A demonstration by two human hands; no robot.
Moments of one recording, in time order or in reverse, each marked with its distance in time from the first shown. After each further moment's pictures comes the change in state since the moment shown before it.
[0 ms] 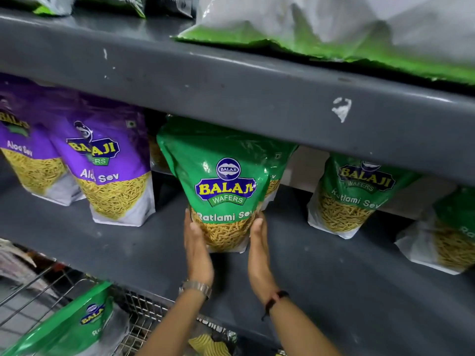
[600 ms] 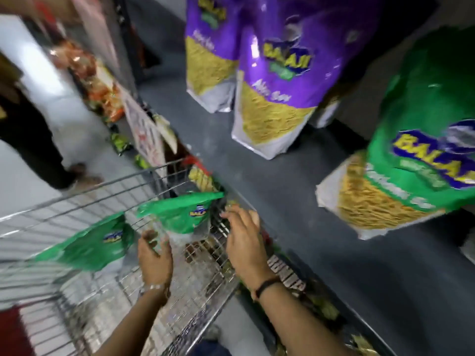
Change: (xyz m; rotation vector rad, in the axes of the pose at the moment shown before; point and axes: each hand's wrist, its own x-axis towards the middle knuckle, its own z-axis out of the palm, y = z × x) left_hand -0.108 -0.039 -0.274 0.526 0.816 -0.320; right_hand -0.090 0.065 0.167 -0.737 -0.684 -0.388
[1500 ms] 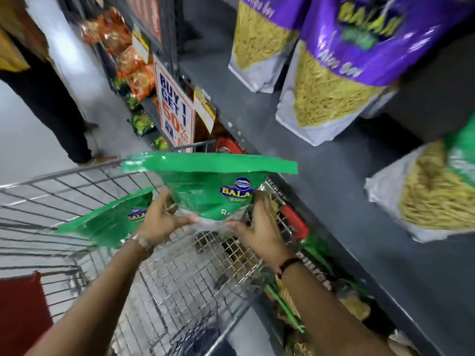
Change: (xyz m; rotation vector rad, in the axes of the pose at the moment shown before) left_hand 0.050 0.037 -0.055 0.121 -0.456 0.114; right_hand 0.016 0.008 0.044 0.142 -0.238 0.145
